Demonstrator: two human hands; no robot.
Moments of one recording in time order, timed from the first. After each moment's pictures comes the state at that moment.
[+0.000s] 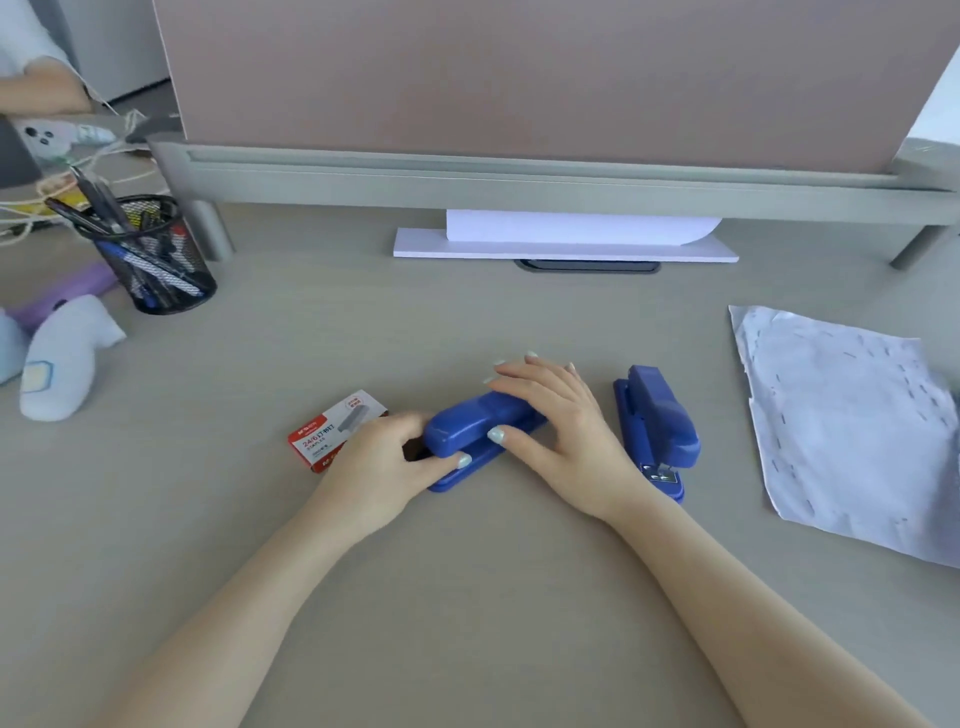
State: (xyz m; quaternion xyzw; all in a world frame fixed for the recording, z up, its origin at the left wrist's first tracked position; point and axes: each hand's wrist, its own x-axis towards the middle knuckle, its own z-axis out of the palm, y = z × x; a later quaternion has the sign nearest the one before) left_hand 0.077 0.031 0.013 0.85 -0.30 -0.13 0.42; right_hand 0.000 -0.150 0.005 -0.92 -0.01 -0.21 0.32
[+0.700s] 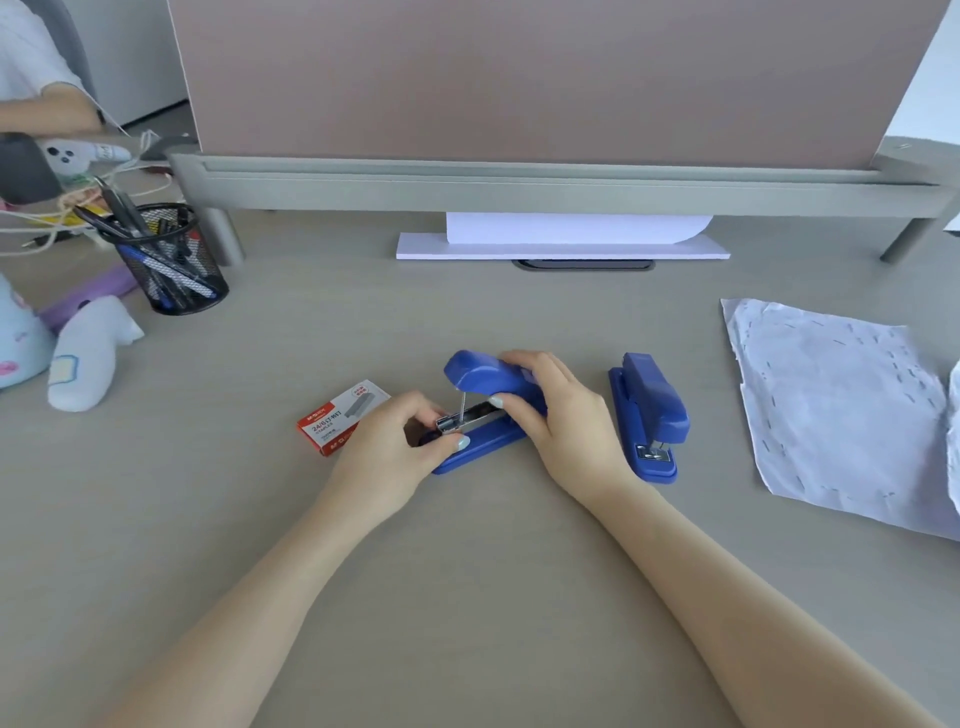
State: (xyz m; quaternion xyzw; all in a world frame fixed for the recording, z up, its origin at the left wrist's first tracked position) left_hand 0.064 0.030 0.010 0.84 -0.26 -0.08 0.47; right_hand -0.007 -0.134 0.012 -0.90 0.04 -0.27 0.33
